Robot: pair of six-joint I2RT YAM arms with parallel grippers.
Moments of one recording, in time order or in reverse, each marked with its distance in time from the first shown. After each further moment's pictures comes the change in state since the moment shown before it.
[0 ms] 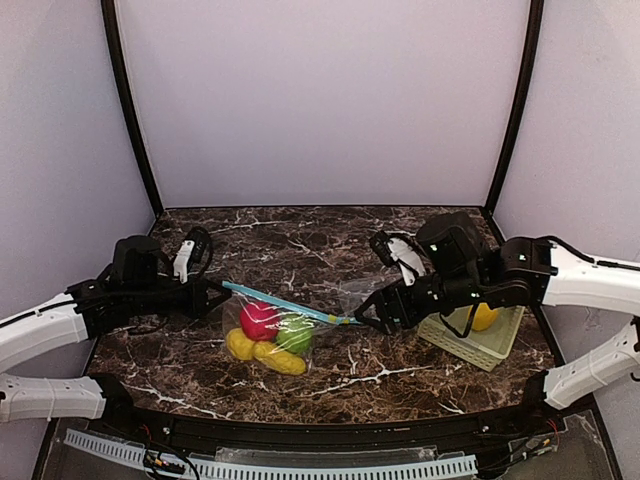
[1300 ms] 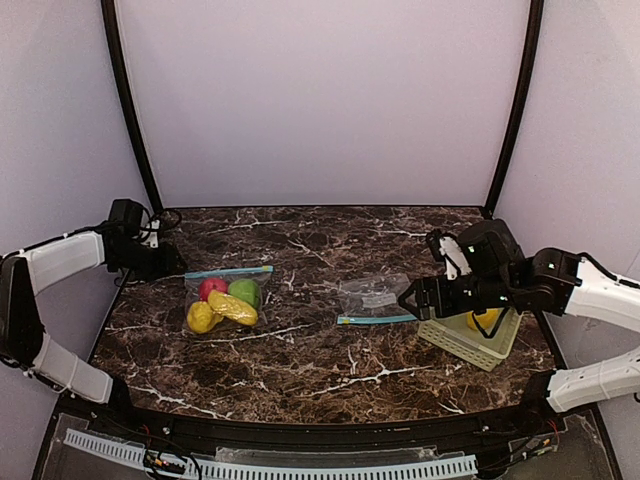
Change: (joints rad) left arm 0.596 0.516 0.342 -0.279 0.026 0.174; right arm -0.190 -0.197 -0.180 -0.056 0.094 0.121
